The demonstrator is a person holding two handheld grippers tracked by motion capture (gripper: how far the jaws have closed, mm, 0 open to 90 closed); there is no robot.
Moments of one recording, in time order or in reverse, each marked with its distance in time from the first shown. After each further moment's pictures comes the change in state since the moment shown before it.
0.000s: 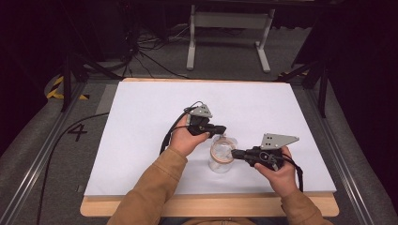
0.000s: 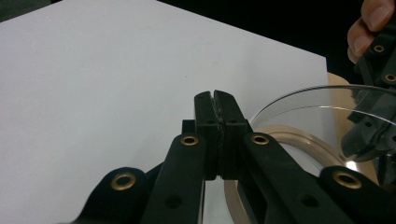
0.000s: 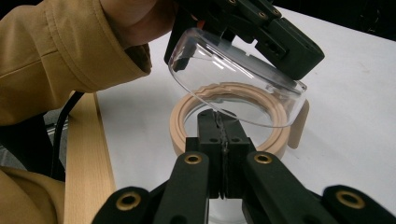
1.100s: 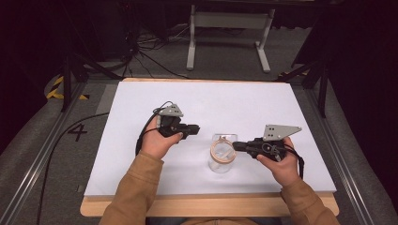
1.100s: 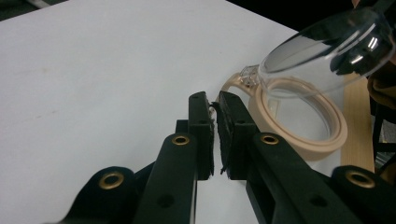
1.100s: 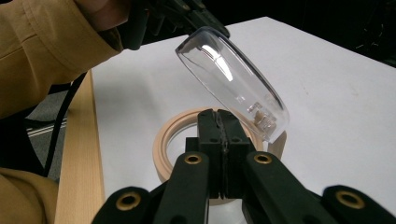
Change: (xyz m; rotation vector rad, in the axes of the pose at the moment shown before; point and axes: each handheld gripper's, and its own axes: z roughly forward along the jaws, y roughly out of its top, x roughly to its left) left arm 0.003 -0.027 -0.084 0.013 0.127 -0.106; right arm -0.017 0.021 -0.005 -0.010 0.026 -0.047
